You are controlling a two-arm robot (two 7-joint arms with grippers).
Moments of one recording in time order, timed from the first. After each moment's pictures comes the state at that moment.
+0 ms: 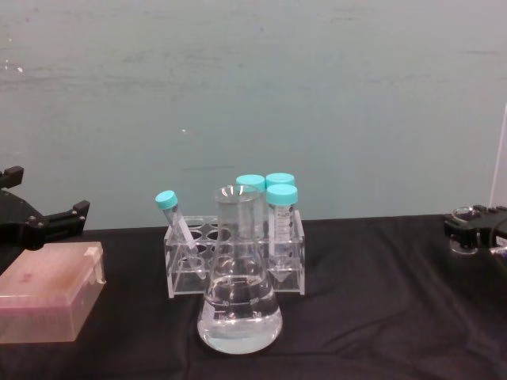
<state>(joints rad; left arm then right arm) -0.20 0.60 0.45 -1.41 -0.25 -0.12 0.03 0.64 0.14 -0.11 -0.57 -0.01 -0.23 0.16</state>
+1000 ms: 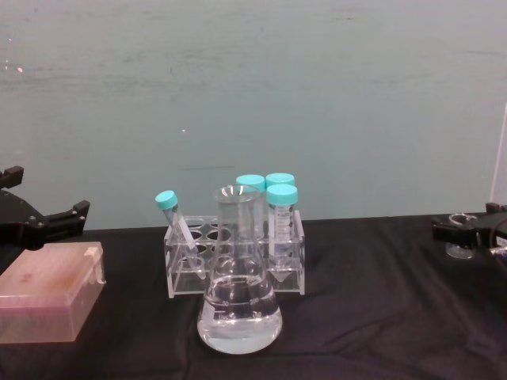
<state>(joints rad) -0.20 0.60 0.45 -1.41 -0.25 -0.12 0.03 0.64 0.14 -0.11 -0.57 -0.01 -0.23 0.16</state>
